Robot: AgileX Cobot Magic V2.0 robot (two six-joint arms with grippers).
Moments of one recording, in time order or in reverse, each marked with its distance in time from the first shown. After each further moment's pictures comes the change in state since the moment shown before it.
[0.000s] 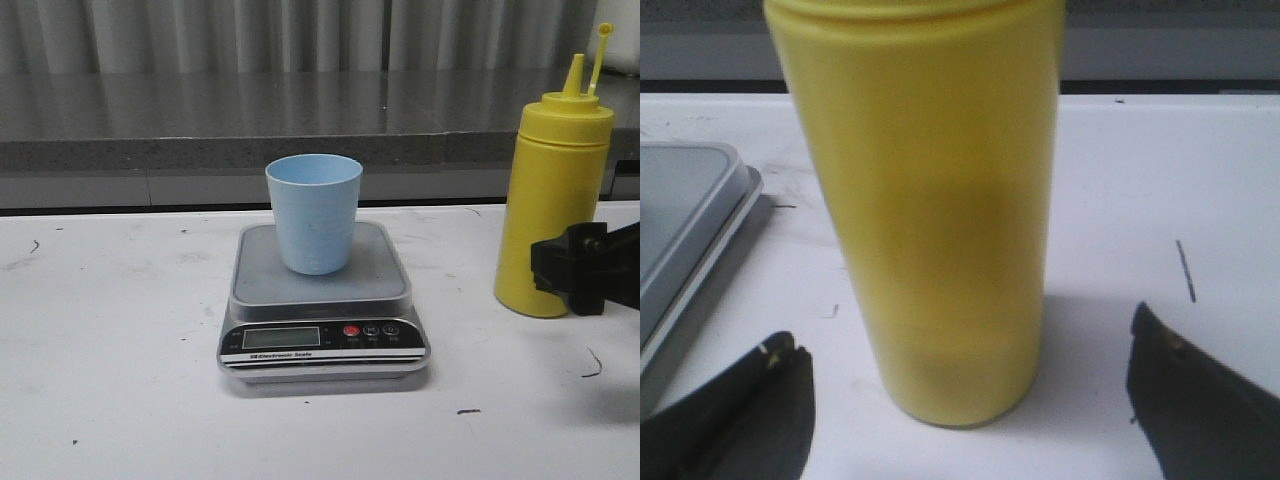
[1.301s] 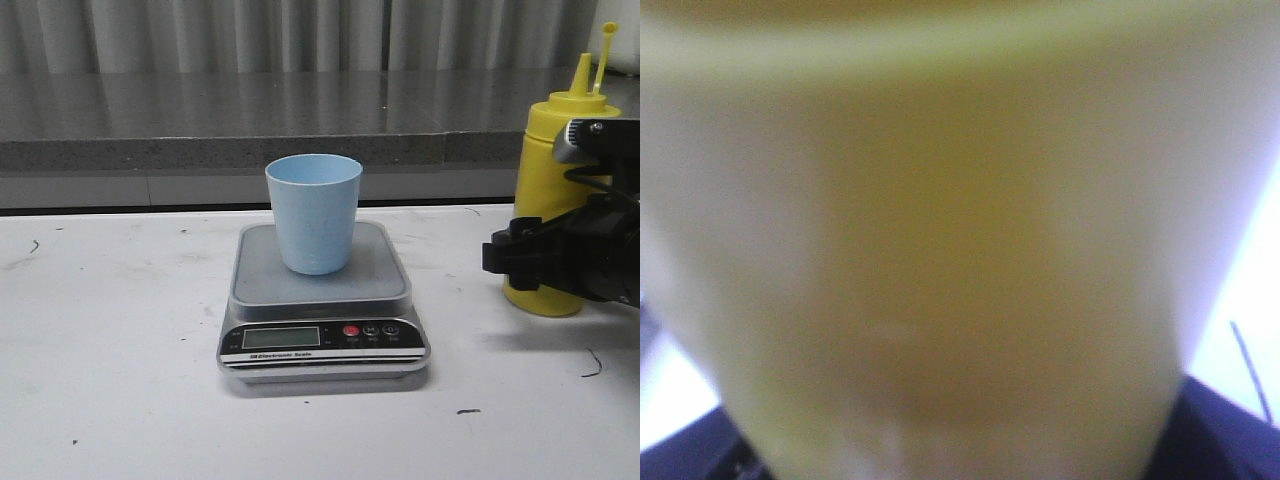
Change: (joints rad) left arm 0.000 0.000 0.000 0.000 0.000 0.000; right arm 0.000 0.228 -0.244 0.074 -0.010 -0.060
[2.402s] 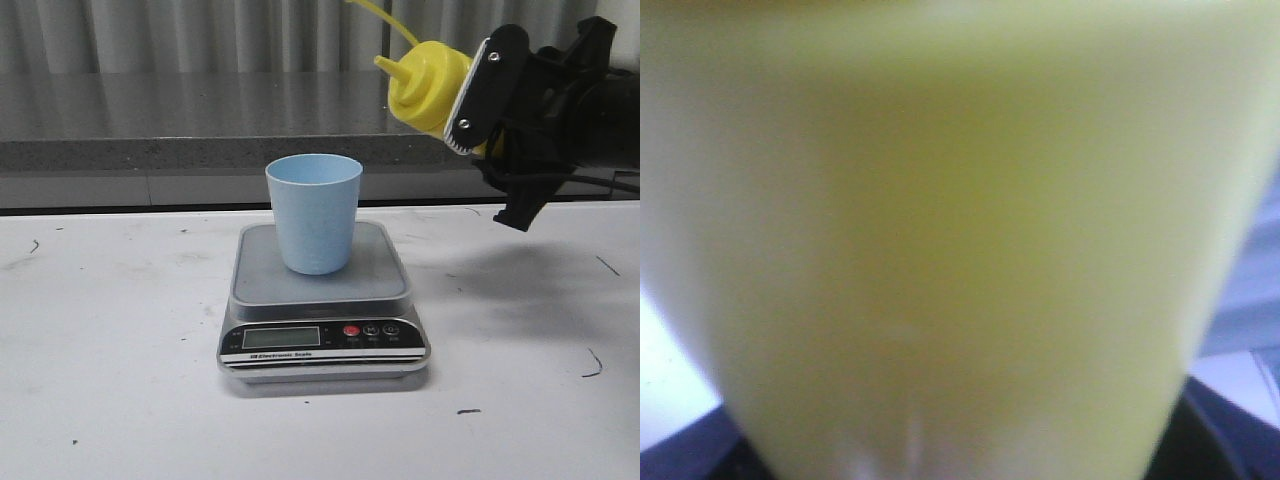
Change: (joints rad) left arm 0.000 0.000 0.000 0.000 0.000 -0.001; right arm 0.000 -0.178 -0.264 -0.019 0.314 -1.267
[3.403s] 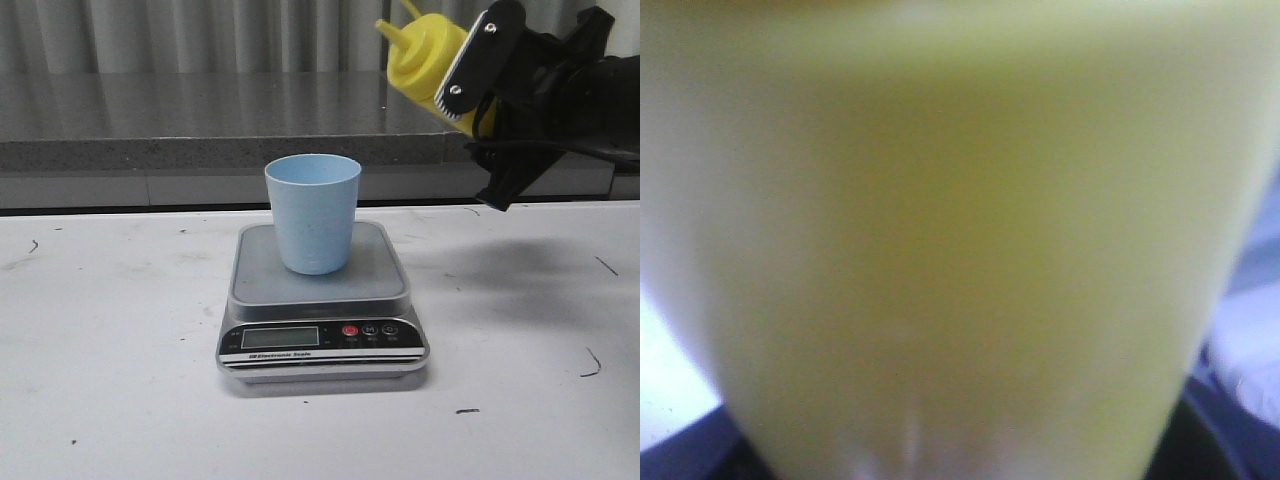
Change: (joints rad) left arm 0.000 0.000 0.000 0.000 0.000 0.000; right arm 0.027 0.003 -0.043 0.150 0.035 0.146
